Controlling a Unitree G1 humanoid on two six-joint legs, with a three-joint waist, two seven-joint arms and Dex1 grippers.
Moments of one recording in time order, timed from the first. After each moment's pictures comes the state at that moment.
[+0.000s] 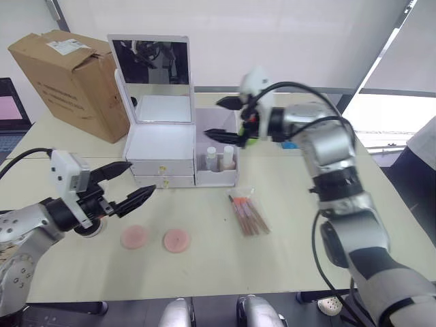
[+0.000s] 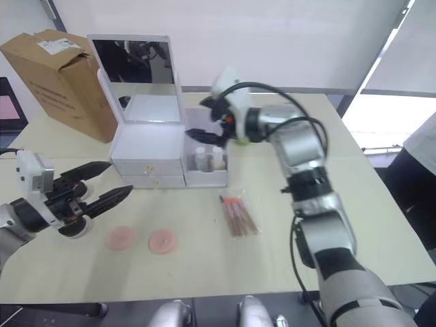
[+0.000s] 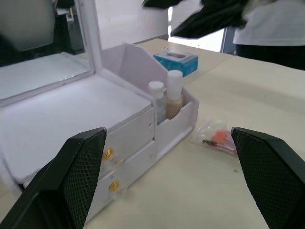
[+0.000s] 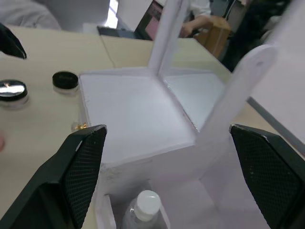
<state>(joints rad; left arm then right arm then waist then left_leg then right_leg) 0.10 0.84 0.55 -0.45 -0.77 0.56 -0.78 -1.02 -0.41 0.06 0.21 0.21 0.51 0.99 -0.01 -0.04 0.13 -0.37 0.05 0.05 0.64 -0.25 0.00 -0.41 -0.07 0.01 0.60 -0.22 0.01</state>
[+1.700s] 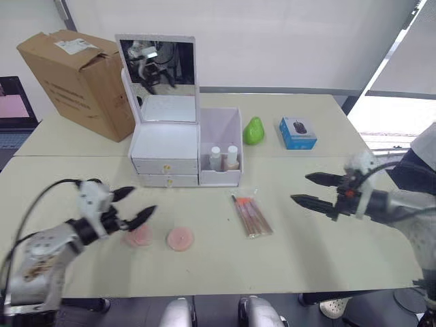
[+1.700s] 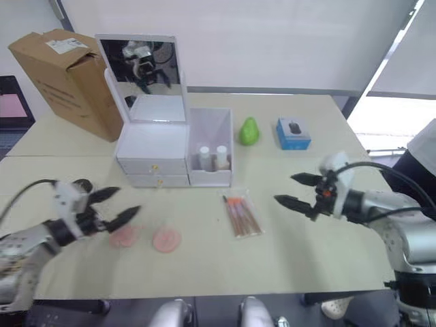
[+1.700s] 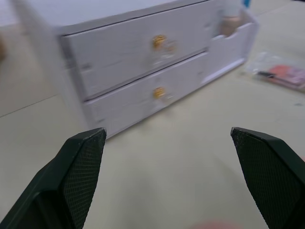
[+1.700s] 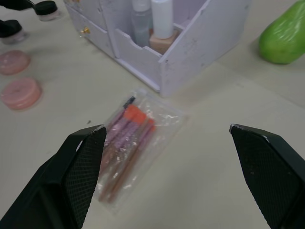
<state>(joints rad) 0.01 0.60 0.18 -0.30 -0.45 0.34 -0.80 -0.35 -0.83 -0.13 -0.20 0.60 0.83 0.95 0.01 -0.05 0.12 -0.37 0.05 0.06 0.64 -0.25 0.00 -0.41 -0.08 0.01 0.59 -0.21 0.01</state>
